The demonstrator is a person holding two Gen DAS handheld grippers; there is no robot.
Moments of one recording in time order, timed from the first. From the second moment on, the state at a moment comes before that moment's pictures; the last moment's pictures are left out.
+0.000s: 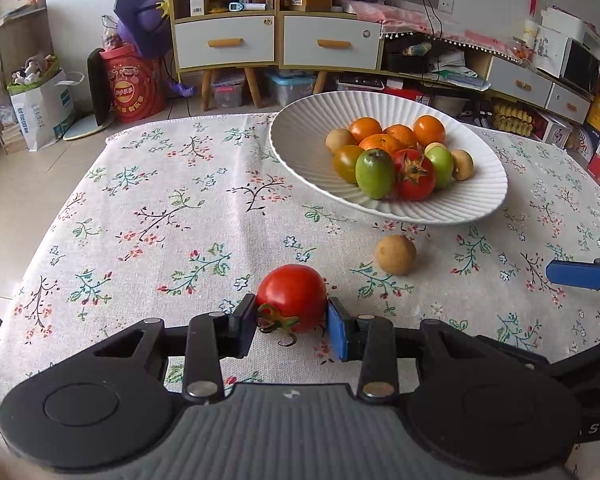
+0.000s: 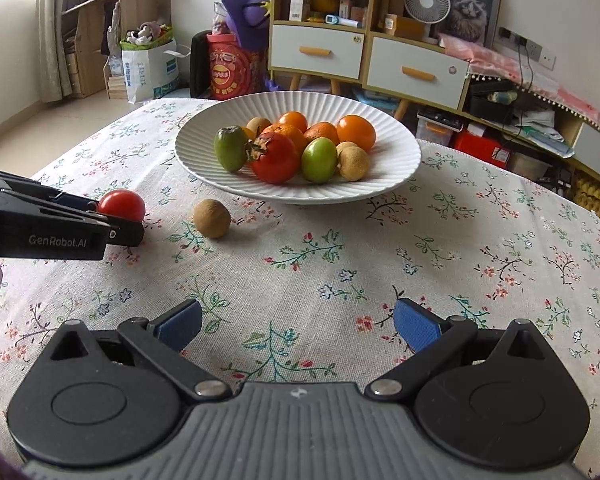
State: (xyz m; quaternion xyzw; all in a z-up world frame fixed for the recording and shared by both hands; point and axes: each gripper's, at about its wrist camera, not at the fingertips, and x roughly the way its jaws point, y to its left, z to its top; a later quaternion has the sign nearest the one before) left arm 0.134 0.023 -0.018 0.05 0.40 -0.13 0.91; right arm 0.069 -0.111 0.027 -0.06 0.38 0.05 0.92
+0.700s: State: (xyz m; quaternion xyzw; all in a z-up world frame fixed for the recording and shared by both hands) left arm 0.127 0.061 -0.012 0.03 0.42 -0.12 0.90; right arm 0.103 -0.072 0.018 -0.02 0.35 0.00 0.94
